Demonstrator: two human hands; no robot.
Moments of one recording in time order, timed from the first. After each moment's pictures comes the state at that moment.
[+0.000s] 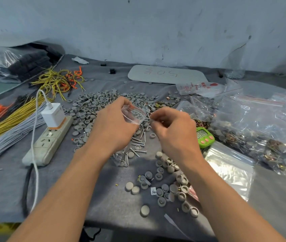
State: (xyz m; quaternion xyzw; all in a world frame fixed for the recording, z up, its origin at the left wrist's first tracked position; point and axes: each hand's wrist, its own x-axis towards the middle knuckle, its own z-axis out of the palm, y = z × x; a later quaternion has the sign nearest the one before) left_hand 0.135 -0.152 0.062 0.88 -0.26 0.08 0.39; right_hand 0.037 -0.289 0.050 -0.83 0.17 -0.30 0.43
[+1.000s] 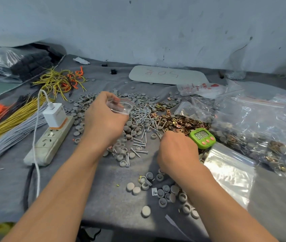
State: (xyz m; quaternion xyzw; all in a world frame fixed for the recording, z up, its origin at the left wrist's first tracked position) left_hand 0.142 -0.147 0.069 0.85 -0.13 0.07 0.51; right_hand 0.029 -0.273 0.048 -0.96 0.27 0.00 0.06
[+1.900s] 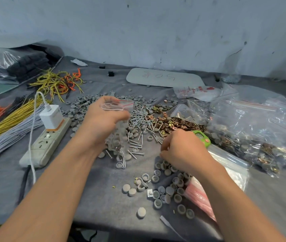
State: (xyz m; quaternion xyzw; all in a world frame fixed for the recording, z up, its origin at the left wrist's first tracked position) left_hand 0.141 -0.145 0.077 0.70 -0.14 -0.10 0.69; right_hand 0.020 -0.311 0.052 -0.96 0.24 -0.02 0.14
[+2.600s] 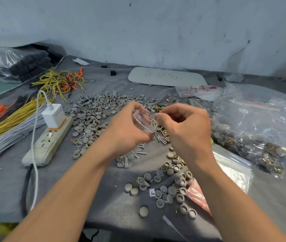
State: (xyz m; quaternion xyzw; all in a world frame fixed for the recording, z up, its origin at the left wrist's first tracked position) left_hand 0.126 -0.160 0.061 0.78 -0.32 -0.13 0.53; right_hand 0.023 -0.296 0.069 -0.78 0.14 -0.39 0.47
